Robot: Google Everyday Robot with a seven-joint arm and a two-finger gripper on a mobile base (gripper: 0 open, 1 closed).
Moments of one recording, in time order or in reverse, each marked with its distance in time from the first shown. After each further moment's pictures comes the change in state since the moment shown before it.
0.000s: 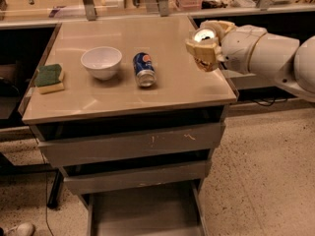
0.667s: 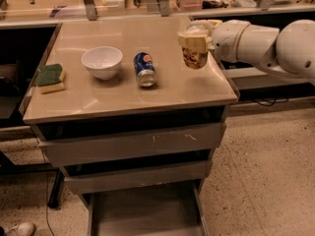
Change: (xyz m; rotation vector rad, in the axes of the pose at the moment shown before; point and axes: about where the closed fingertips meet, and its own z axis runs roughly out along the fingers) arm 0.017 -0.020 0.049 -0.084 0.004 0.184
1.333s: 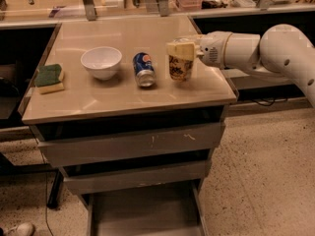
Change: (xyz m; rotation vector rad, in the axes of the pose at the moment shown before) arm 0.032 0.021 0.035 -0.144 0.053 0.238
